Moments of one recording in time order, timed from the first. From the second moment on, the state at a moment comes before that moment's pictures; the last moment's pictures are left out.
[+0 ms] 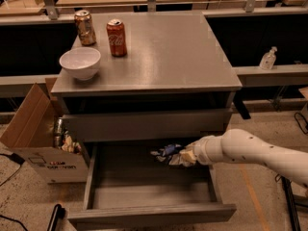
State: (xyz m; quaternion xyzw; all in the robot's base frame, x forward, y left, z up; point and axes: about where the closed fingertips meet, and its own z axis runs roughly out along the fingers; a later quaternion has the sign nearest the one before) arm 0.581 -0.128 0.566 -0.38 0.85 0.15 0.33
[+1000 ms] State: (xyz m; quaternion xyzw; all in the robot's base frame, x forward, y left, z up) arm 0.581 -0.110 0.517 -0.38 0.85 0.17 0.33
